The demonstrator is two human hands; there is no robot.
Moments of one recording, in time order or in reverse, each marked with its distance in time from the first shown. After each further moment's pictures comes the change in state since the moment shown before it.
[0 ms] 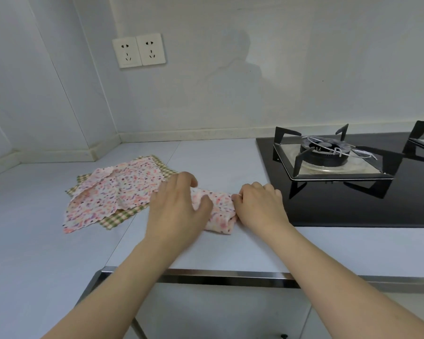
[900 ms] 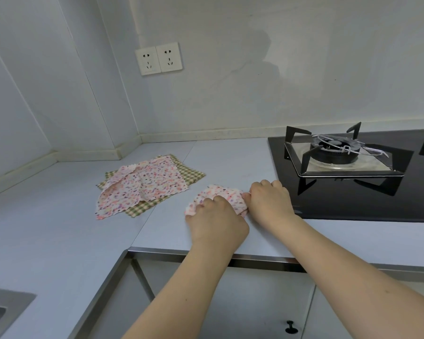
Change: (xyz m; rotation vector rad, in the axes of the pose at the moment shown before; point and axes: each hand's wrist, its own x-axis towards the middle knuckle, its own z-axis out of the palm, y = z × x) left_hand -0.028 0.059 0.014 0.313 -0.431 -0.285; right_hand -0.009 0.003 -0.010 -0.036 -0.056 -0.071
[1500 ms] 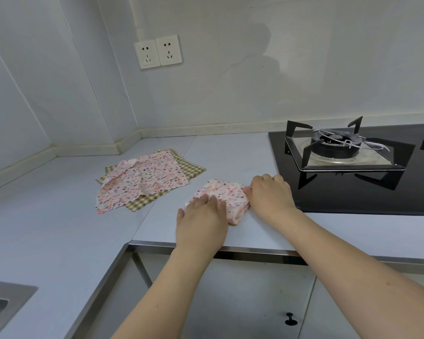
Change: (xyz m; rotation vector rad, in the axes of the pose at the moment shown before) left_hand -0.002 -0.037 0.011 -0.080 0.012 0.133; right_hand -0.002 0.001 -0.001 -0.015 0.009 -0.009
